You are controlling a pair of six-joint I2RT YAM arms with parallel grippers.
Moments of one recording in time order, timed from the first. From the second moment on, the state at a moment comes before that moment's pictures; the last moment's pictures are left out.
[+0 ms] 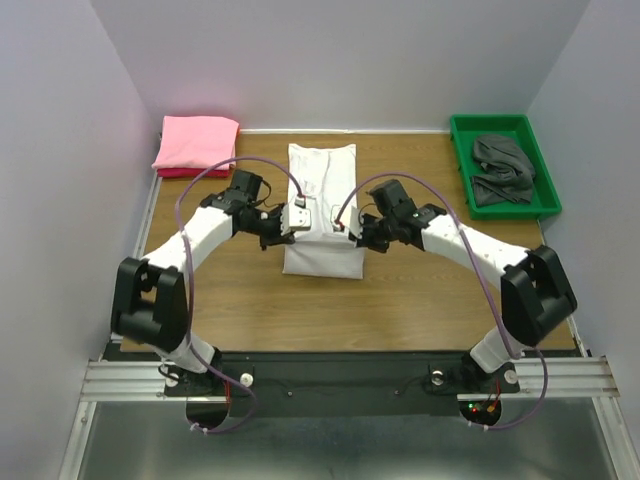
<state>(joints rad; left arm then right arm) -0.34 1.46 1.04 -0.63 0.73 1.07 0.62 1.54 1.08 -0.46 -0.32 -0.78</state>
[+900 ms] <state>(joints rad) -0.16 2.29 1.90 -0.72 0.74 1.14 0.38 2.26 1.81 -0.47 -0.37 -0.88</state>
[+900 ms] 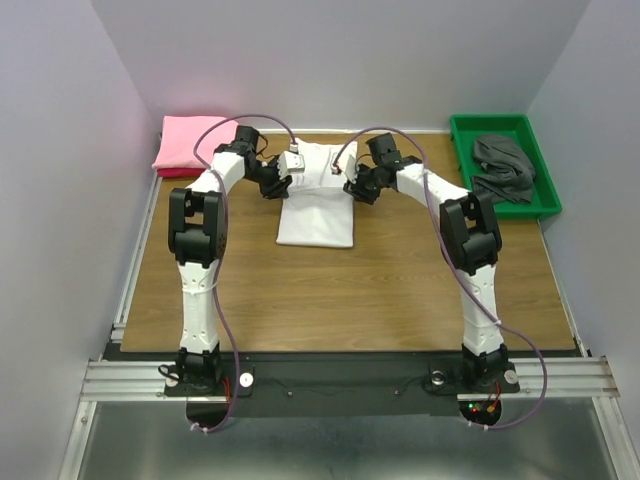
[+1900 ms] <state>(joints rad) -0.24 1.68 0.98 -0.35 0.64 1.34 0.60 1.91 1.31 -0.40 -0.35 -0.81</state>
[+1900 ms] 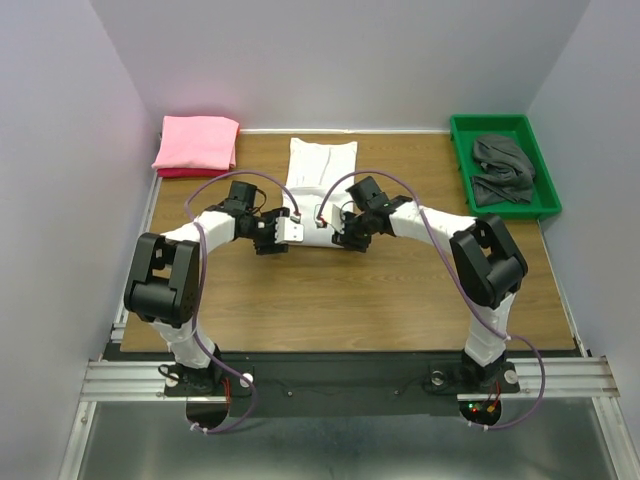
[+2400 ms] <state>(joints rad) -0.30 1.76 1.01 -0.35 0.54 1.40 0.60 1.93 1.26 -0.32 -0.32 -0.85</state>
